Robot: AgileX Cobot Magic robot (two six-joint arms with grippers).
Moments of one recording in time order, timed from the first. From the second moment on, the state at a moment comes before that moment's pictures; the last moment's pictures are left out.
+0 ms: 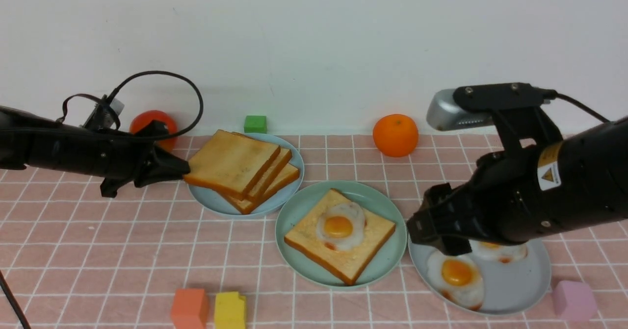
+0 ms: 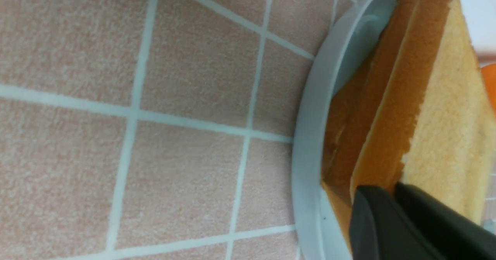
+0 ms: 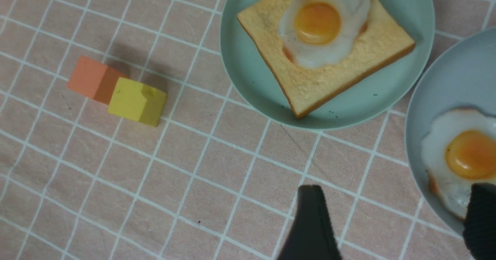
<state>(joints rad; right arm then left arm) 0.61 1.29 -1.02 0.11 0.71 0.16 0.18 2.14 -1.42 -1.22 0.80 0.61</state>
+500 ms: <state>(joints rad) 0.61 1.15 -1.02 -0.02 0.76 0.25 0.09 1.91 -1.36 -1.27 0.98 0.69</state>
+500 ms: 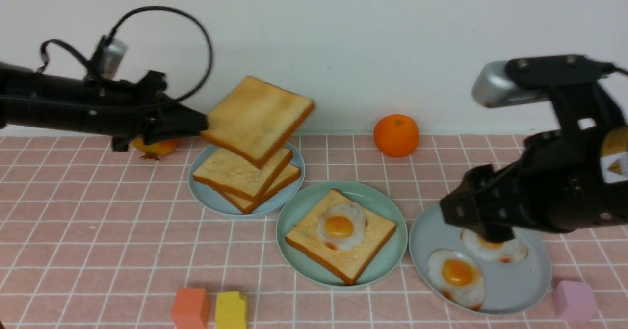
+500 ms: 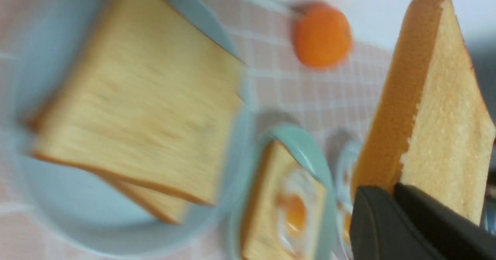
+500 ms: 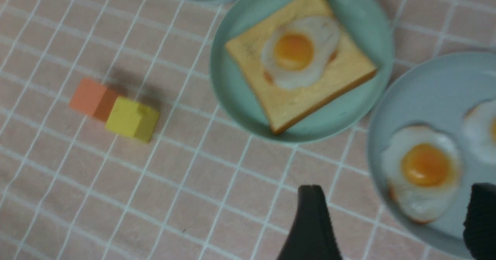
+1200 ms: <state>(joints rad) 0.60 1.12 -1.02 -0.11 0.79 0.34 -0.19 1.98 -1.29 -1.20 0.73 0.65</state>
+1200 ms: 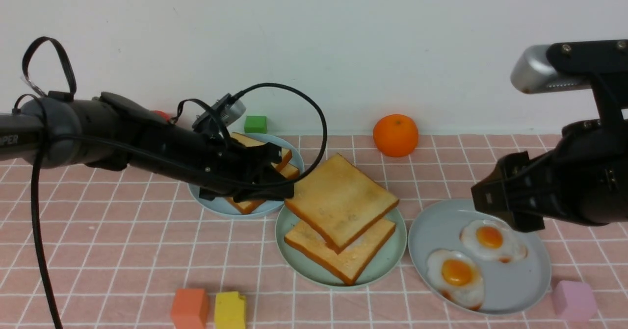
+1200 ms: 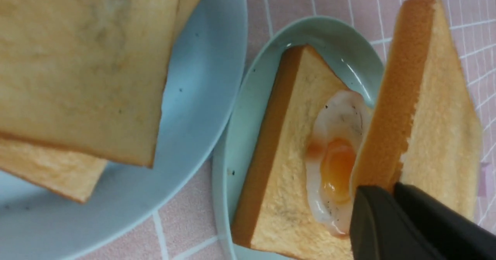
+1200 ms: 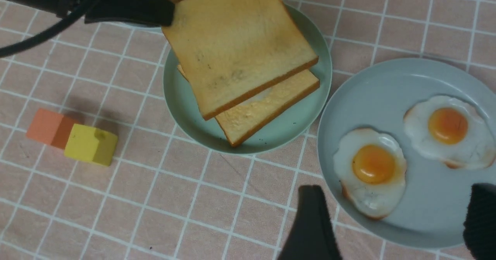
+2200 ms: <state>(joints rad) 0.53 1.12 -1.02 -0.12 0.79 0.36 -0.19 2.05 -1.29 -1.21 0.78 0.58</state>
